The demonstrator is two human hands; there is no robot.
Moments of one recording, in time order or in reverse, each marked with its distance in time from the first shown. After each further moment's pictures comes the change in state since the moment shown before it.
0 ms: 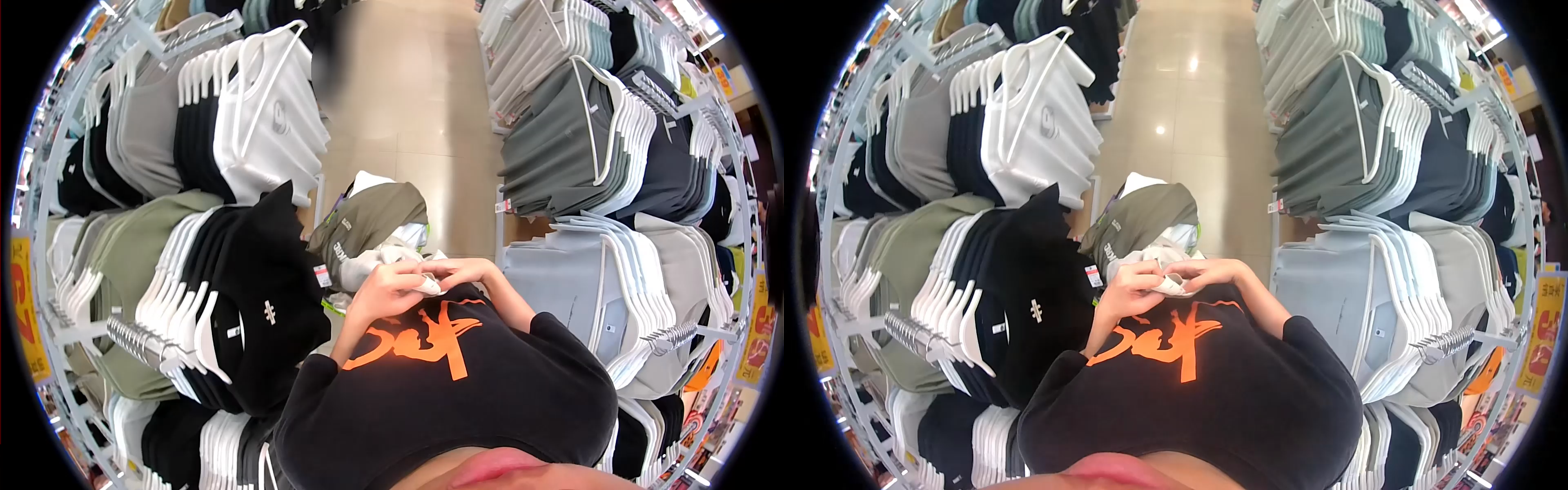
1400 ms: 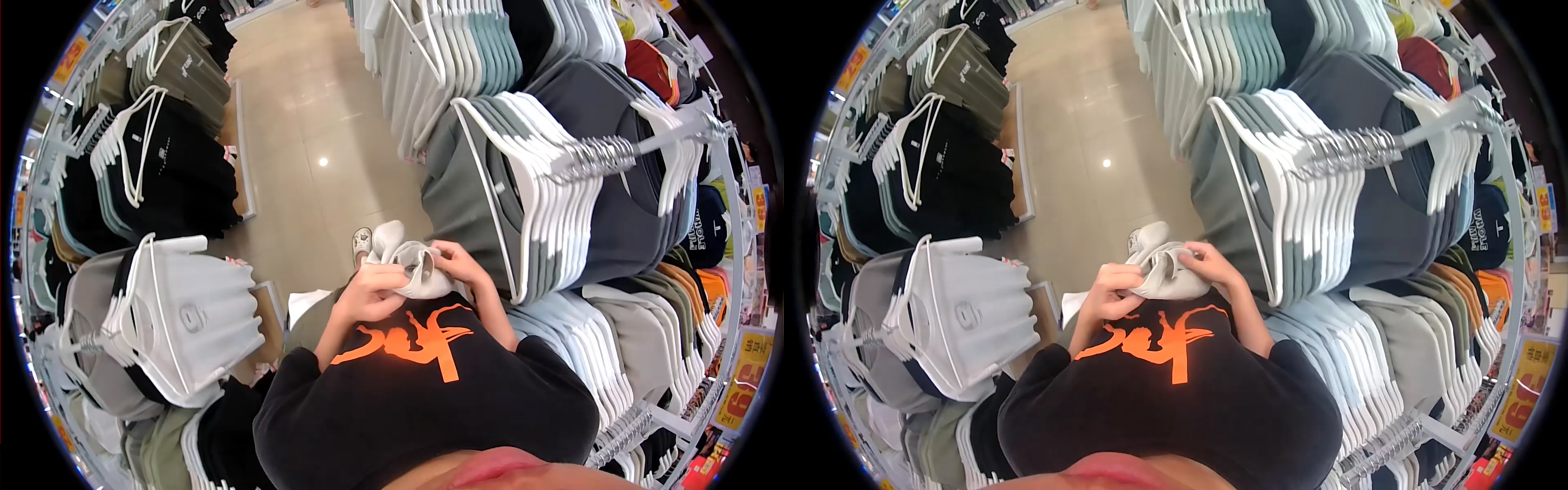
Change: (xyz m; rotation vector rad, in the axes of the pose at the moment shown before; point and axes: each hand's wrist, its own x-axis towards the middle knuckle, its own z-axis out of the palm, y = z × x) left_hand 0.439 -0.134 0.097 -0.252 -0.391 0.131; right_hand -0.210 -0.045 -0.338 0.188 1.059 -0.219
